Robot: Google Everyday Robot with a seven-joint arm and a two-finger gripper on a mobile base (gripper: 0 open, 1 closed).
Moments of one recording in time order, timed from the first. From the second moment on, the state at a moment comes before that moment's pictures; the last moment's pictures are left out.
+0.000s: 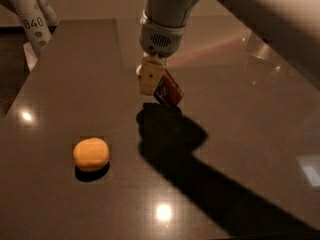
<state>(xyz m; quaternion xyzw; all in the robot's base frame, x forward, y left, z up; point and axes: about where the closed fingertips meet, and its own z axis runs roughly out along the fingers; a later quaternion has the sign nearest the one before) 0.544 0.004 0.929 -0.66 0.74 0.05 0.13</state>
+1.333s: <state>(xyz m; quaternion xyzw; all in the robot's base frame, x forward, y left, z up) 0.531 0.047 0.892 -0.73 0.68 0.04 0.07</state>
